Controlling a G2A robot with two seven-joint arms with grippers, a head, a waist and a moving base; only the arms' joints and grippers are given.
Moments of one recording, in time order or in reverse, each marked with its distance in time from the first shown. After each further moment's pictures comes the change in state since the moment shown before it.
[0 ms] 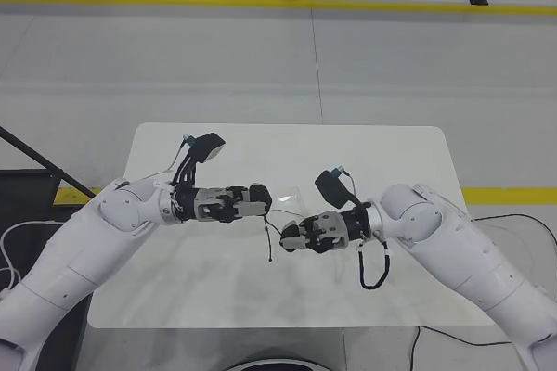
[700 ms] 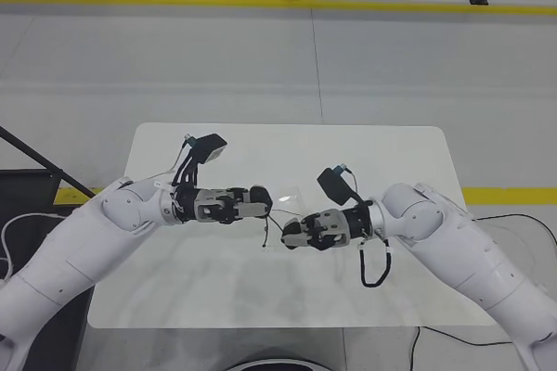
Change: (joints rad) left arm -0.091 0.042 0.152 0.013 -0.054 -0.062 0.062; right arm 0.001 0.002 0.005 0.010 0.018 0.000 0.000
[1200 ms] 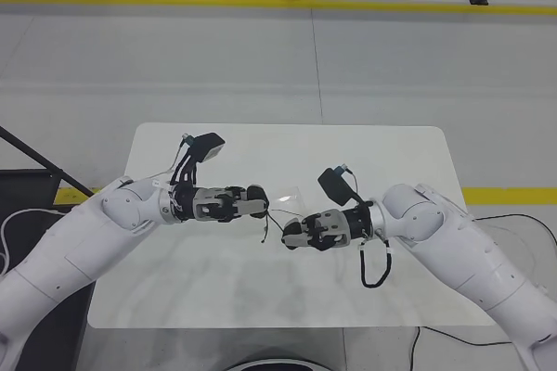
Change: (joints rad) left arm -0.051 0.019 0.078 0.015 -0.029 -0.035 0.036; right arm -0.007 0.001 0.007 -0.004 -0.005 0.000 0.000
